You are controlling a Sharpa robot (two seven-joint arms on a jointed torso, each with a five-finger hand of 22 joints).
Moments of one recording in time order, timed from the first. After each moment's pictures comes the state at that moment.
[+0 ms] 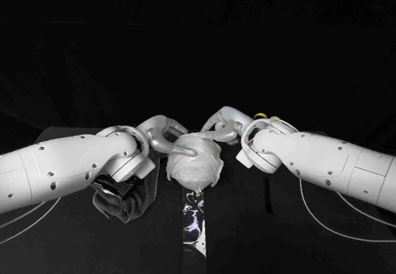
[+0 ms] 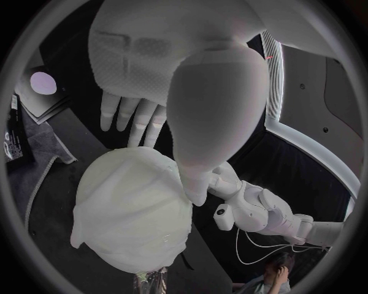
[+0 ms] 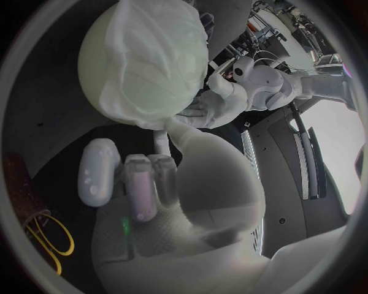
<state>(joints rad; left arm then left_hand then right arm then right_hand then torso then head) 1.19 -0.62 -0.09 1.36 -0.75 -0.34 -0.12 1.54 -0.30 -0.20 0.30 0.06 0.49 0.16 0.36 0.13 0.59 0.20 0.20 0.06 0.19 0.20 0.13 0.06 0.07 0.18 0.29 0.11 0.05 1.26 -0.59 -0.16 1.27 -0.92 -0.32 -0.05 1.30 -0.05 0.39 0.05 0.05 1.09 0.07 0.30 0.39 1.47 0.01 1.57 1.31 1.47 -0.05 1.57 1.31 0.09 1.38 0.07 1.31 1.30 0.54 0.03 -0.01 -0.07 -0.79</state>
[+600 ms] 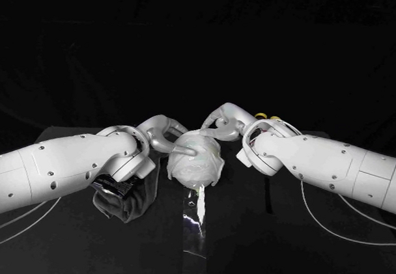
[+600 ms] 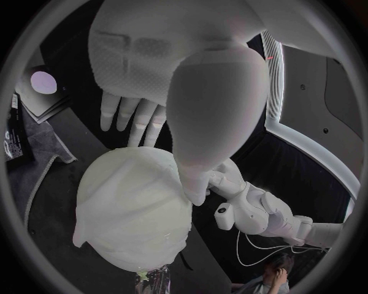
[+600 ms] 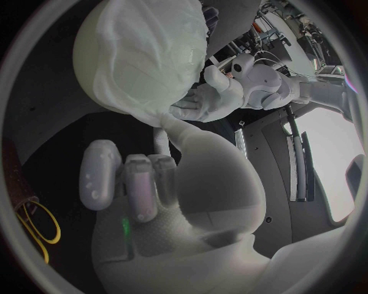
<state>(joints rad) 1.19 -0.62 -0.09 1.36 -0.75 -0.34 -0.12 1.54 -0.29 -0.20 0.30 0.06 0.49 0.16 0.36 0.13 0.59 0.20 0.20 0.06 0.19 0.20 0.13 0.06 0.07 0.18 0.29 0.11 0.05 1.26 -0.61 -0.16 1.31 -0.97 -0.43 0.00 1.34 -0.06 0.44 0.01 0.05 1.10 0.07 0.34 0.40 1.46 0.00 1.57 1.31 1.47 -0.06 1.57 1.31 0.08 1.39 0.05 1.34 1.31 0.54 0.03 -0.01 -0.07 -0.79</state>
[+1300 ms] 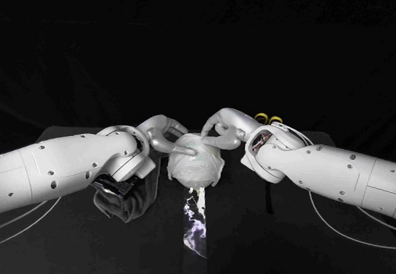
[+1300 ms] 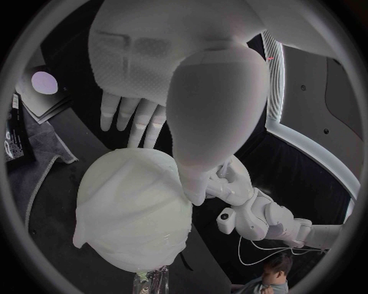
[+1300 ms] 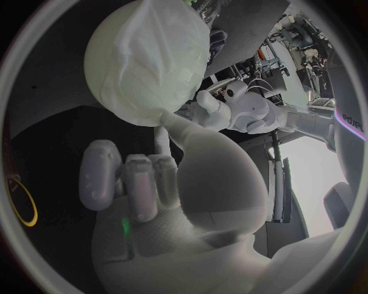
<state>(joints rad) 1.19 -0.62 -0.09 1.36 -0.74 -0.34 -0.12 1.54 -0.29 -0.19 0.30 0.06 0.49 0.16 0.36 0.13 0.59 0.20 0.20 0.06 0.19 0.20 0.13 0.06 0.07 0.18 0.29 0.11 0.05 1.25 -0.66 -0.17 1.38 -1.21 -0.45 0.02 1.32 -0.10 0.47 -0.03 0.05 1.09 0.07 0.36 0.43 1.46 0.00 1.57 1.31 1.47 -0.06 1.56 1.31 0.08 1.39 0.05 1.33 1.31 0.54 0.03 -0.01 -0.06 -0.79</state>
